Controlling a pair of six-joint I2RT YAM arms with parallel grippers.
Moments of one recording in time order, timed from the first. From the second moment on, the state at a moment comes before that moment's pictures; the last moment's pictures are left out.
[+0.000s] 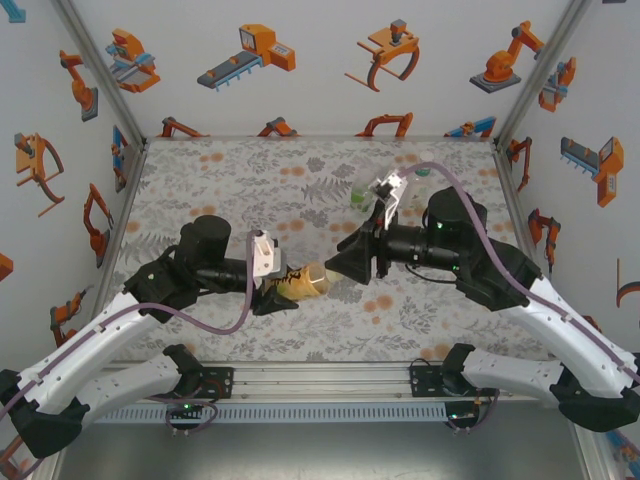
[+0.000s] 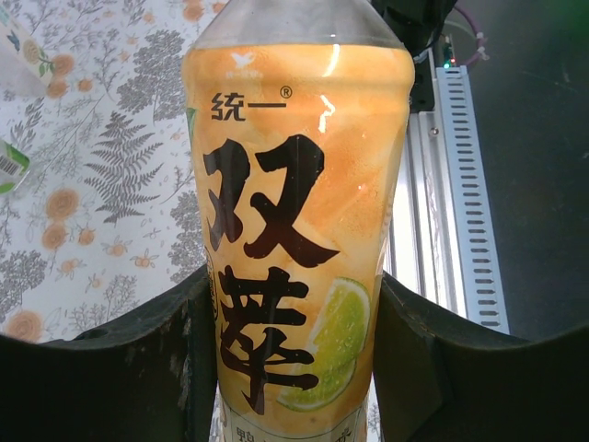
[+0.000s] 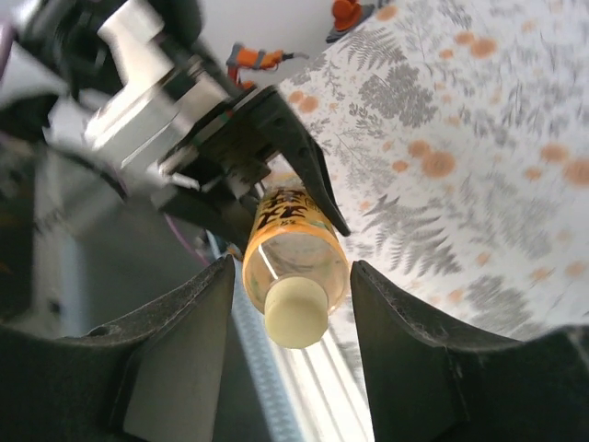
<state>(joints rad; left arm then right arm) -0.83 0.88 0.94 -0.54 0.69 0.40 0.92 0.98 1.32 -0.55 -0.40 0.25</state>
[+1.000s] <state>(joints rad) -0.83 0.87 0.94 -0.54 0.77 0.40 0.92 1.02 1.36 -0.76 -0.71 -0.47</state>
